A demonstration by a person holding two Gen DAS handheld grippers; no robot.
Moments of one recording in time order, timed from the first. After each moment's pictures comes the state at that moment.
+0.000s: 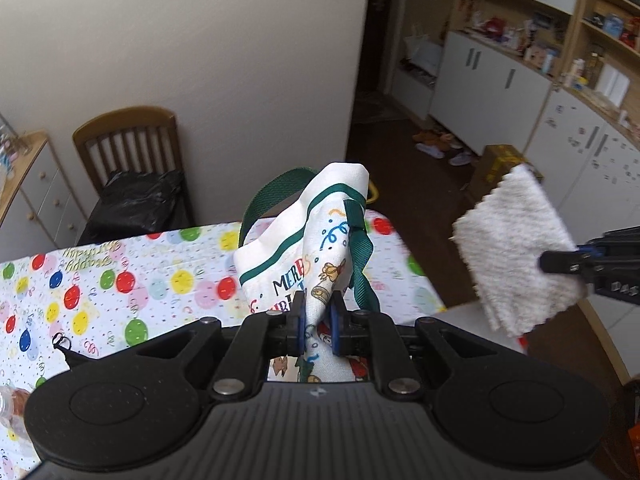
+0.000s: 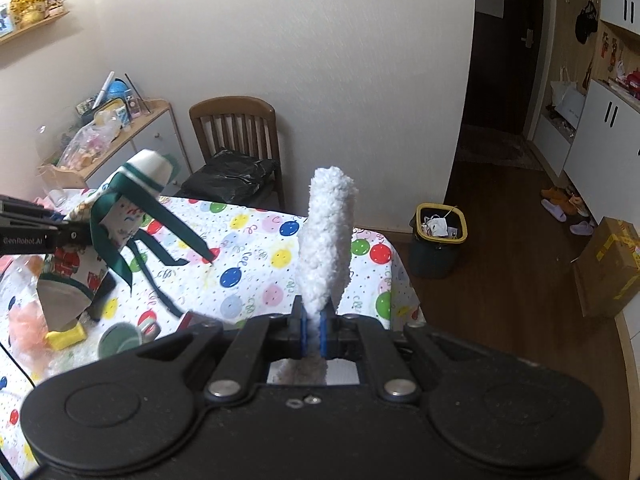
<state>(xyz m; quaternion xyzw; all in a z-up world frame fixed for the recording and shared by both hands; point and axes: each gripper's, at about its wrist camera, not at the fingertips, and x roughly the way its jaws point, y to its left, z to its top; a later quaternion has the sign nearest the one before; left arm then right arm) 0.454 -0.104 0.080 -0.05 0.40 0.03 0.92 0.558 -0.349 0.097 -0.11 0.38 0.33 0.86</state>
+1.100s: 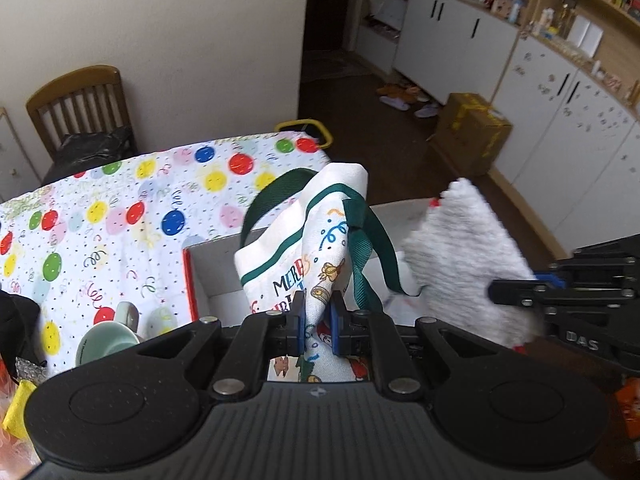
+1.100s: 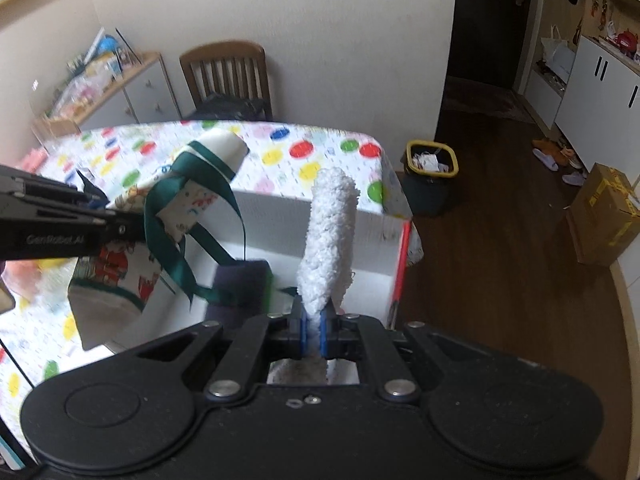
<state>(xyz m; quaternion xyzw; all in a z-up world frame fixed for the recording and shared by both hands) 0.440 -0.203 -0.026 -0.04 0.45 0.00 0.89 0.501 -0.384 0.024 -0.13 0.44 0.30 0.84</state>
